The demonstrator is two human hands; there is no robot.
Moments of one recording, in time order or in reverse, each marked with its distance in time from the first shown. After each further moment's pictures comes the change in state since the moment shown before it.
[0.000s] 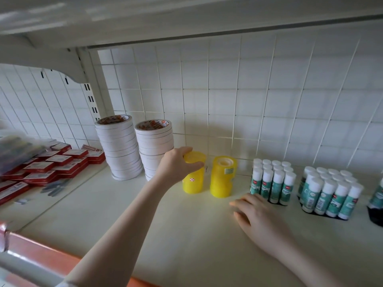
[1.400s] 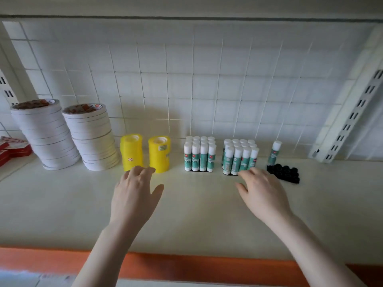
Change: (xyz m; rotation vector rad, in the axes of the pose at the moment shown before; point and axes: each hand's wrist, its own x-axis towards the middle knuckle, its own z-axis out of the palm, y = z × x) left_hand -0.132 0.049 0.044 0.250 0.140 0.185; right_hand -0.068 0.035 -0.128 -0.504 -0.177 0.460
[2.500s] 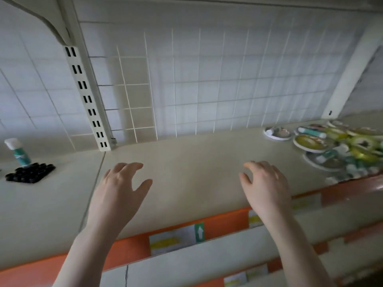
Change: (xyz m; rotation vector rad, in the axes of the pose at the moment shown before) left_hand -0.084 0.554 0.149 -0.236 -0.149 0.117; right_hand -0.173 0.564 -0.061 -0.003 0.267 0.446
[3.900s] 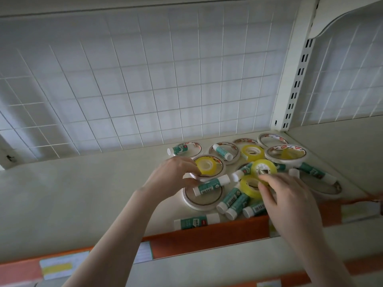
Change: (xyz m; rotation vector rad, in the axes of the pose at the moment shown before) left_hand 0.075 0.347 0.235 0.017 -0.394 0.443; right_hand 0.099 0.370 -0.021 0.204 0.041 -0.203
